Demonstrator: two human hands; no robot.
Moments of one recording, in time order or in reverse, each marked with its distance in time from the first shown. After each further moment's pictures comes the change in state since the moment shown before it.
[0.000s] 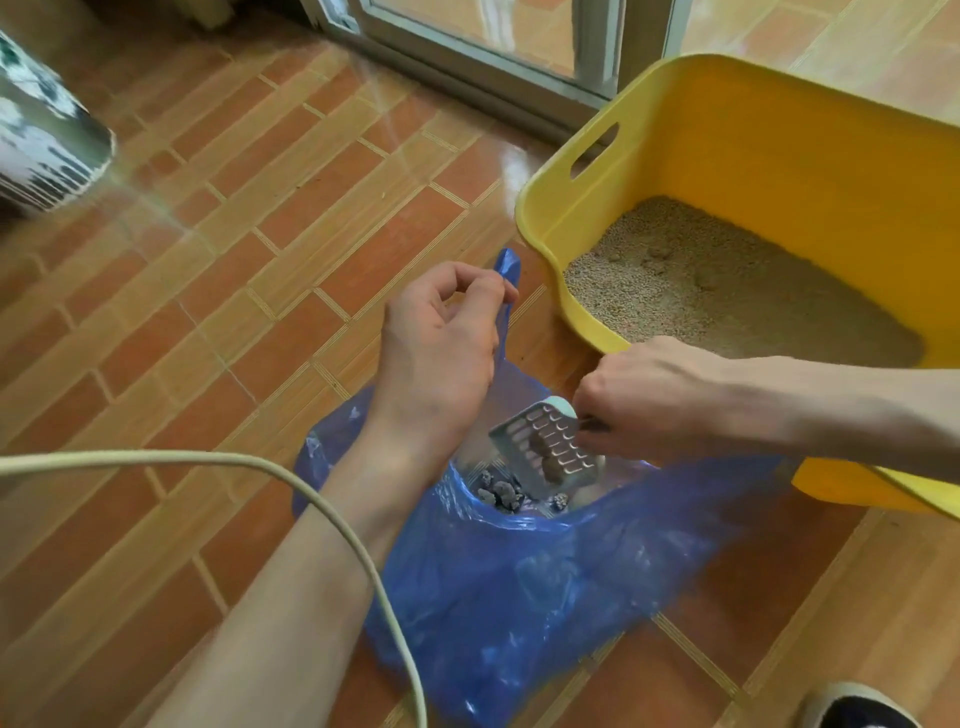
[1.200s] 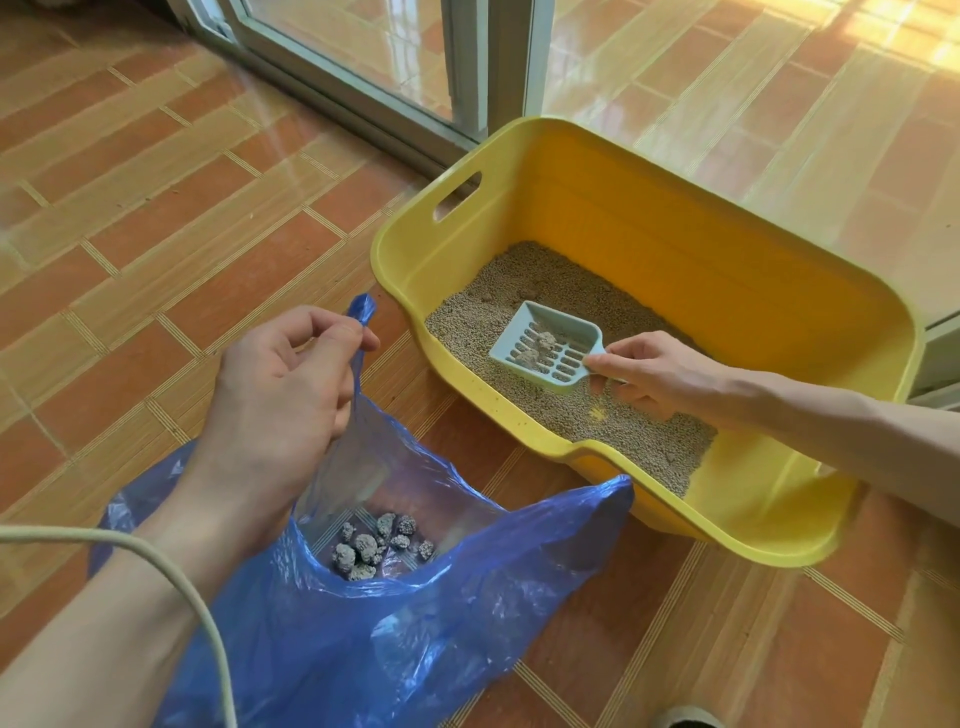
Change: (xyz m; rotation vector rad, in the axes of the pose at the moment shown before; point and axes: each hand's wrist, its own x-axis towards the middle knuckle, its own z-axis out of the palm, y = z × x) left_hand 0.010 -0.006 0.023 -0.038 -0.017 -0.049; right_hand -0.059 0.153 0.079 1.396 0.087 0.557
